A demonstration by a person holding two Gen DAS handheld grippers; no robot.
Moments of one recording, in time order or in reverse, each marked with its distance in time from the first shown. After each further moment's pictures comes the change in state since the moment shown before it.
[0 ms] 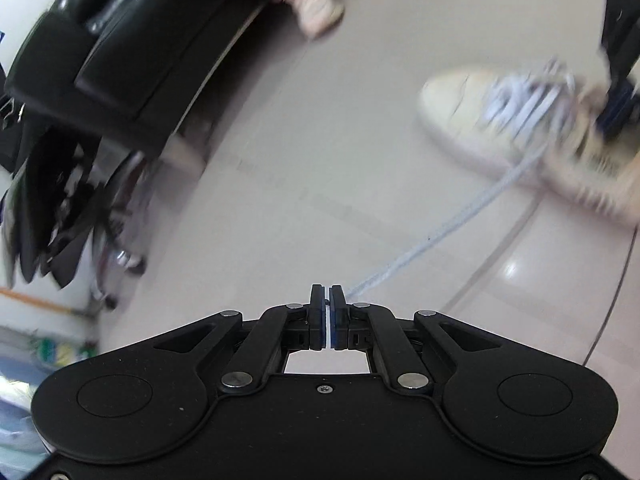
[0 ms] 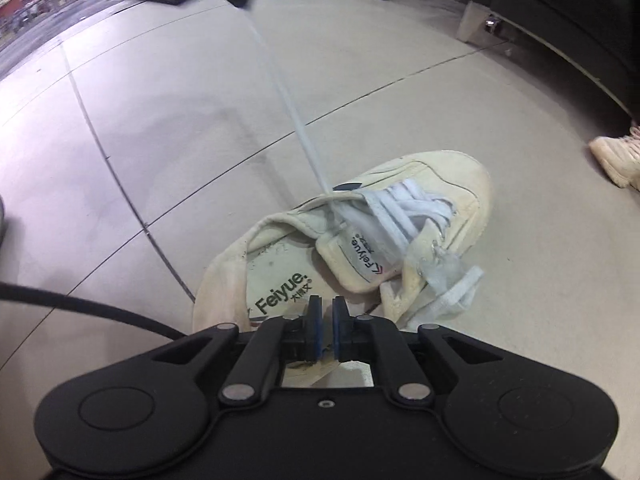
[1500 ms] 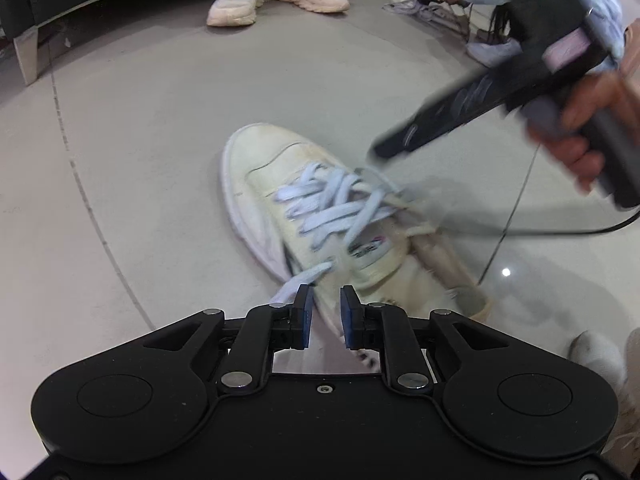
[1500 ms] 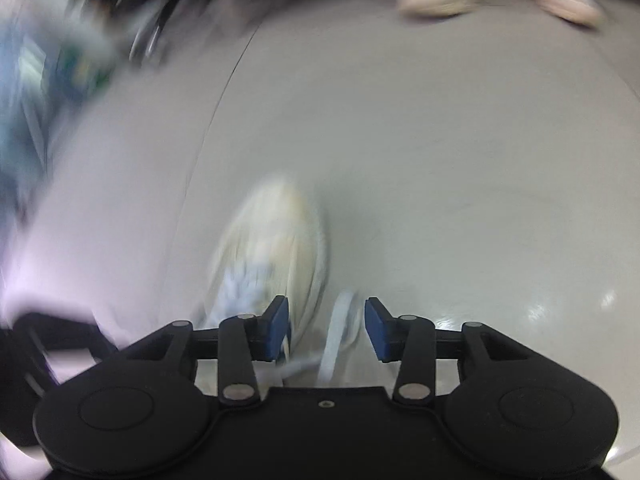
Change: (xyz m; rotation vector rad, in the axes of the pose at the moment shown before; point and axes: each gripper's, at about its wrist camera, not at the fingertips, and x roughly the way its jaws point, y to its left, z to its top) left arm 0.023 -0.092 0.023 -0.478 -0.246 -0.707; right arm 0.035 -0.137 0.025 0.564 0.121 -0.059
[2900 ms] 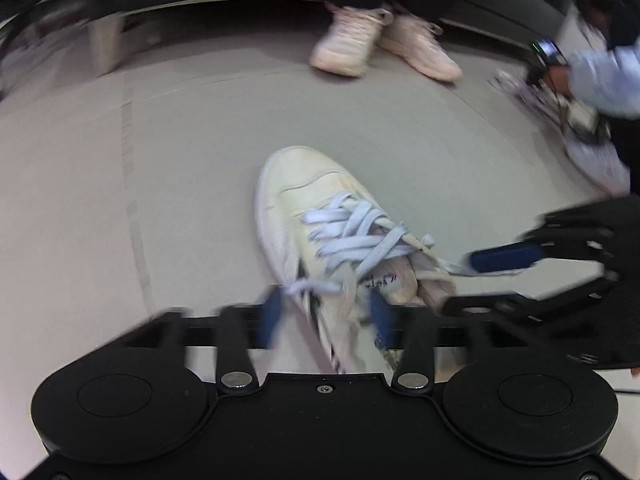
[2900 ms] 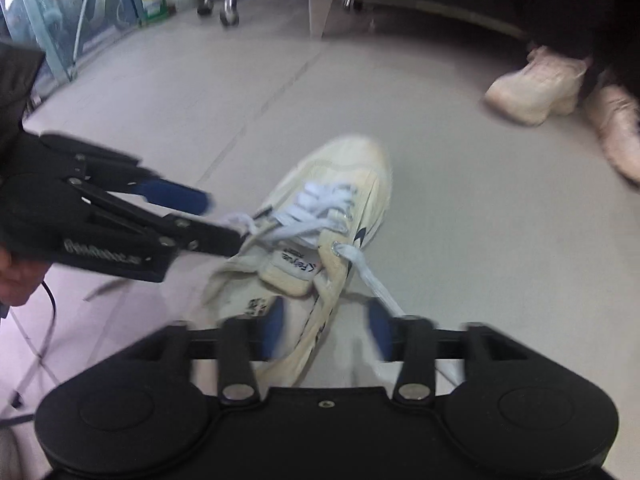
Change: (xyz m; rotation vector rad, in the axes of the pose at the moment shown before) left arm 0.002 0.033 0.056 -0.357 -0.115 0.198; right arm -0.035 0.023 0.018 -0.157 -0.215 0.015
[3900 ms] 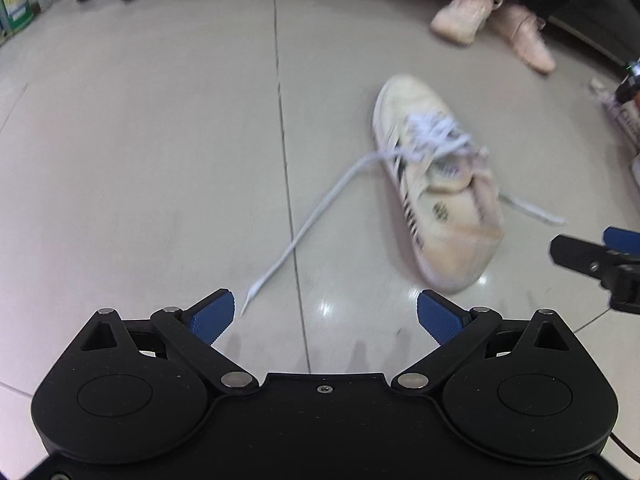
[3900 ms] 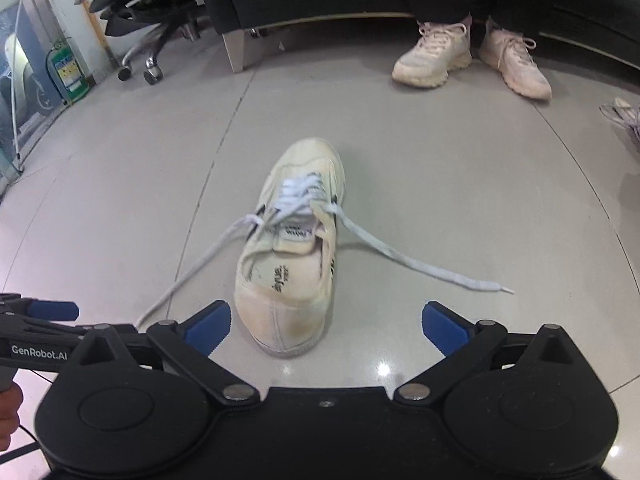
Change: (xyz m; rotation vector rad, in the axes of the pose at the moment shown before) left arm -0.062 0.002 -0.055 -0.182 0.183 0.229; right arm -0.058 0.028 -0.035 0.305 0.006 -0.136
